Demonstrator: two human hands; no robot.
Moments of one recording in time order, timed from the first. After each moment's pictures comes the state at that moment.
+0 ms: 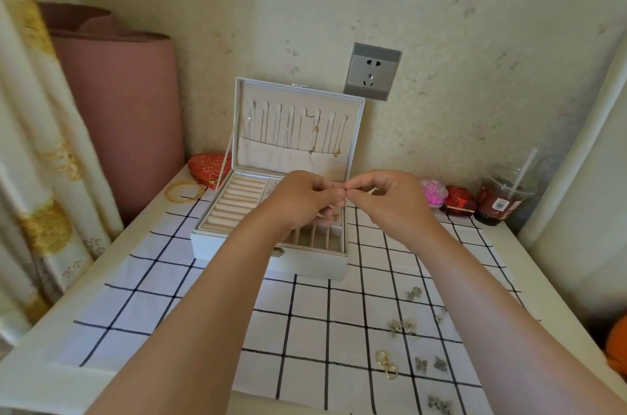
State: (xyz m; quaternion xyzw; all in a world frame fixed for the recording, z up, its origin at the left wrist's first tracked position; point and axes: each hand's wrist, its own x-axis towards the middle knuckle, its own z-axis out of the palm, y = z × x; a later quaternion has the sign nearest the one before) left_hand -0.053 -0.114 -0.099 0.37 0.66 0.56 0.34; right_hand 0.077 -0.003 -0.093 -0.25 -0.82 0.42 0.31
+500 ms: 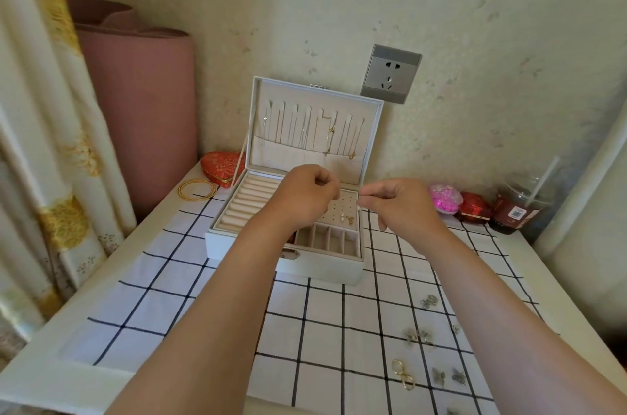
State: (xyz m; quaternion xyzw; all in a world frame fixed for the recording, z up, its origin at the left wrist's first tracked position) left_hand -0.070 -0.117 -0.099 0.38 0.74 0.51 0.20; right_hand 0.060 0.012 -0.107 -0.31 -0.80 0.43 0.27
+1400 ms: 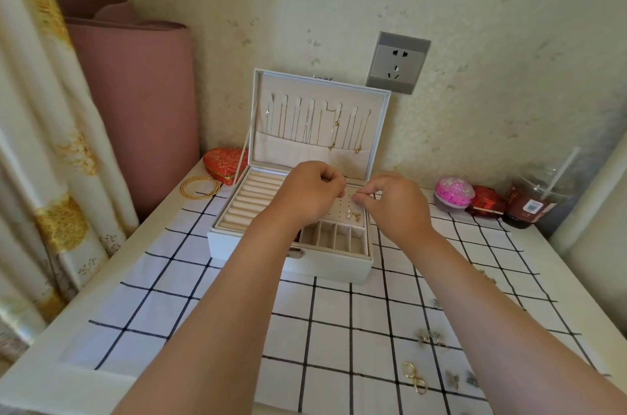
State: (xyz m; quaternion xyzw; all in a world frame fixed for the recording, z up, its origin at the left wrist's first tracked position) left_hand -0.073 -0.112 -0.103 0.39 0.76 0.49 0.18; right_hand 0.033 0.028 -0.145 -0.29 -0.89 0.19 0.28
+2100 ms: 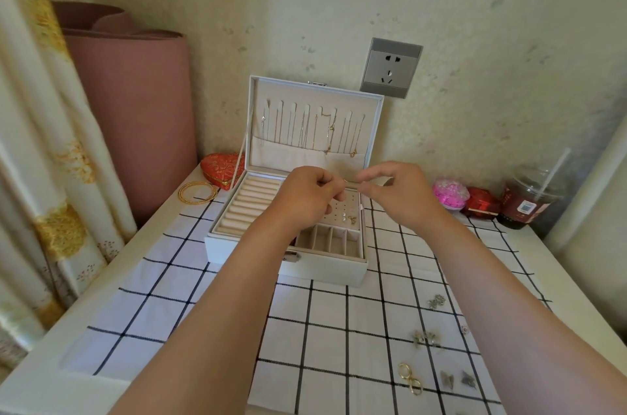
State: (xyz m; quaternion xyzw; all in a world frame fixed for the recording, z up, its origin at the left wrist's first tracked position) left_hand -0.070 -0.114 -0.103 0.38 0.74 0.51 0.21; right_hand 0.047 0.029 -0.104 -0.25 -0.86 0.36 0.28
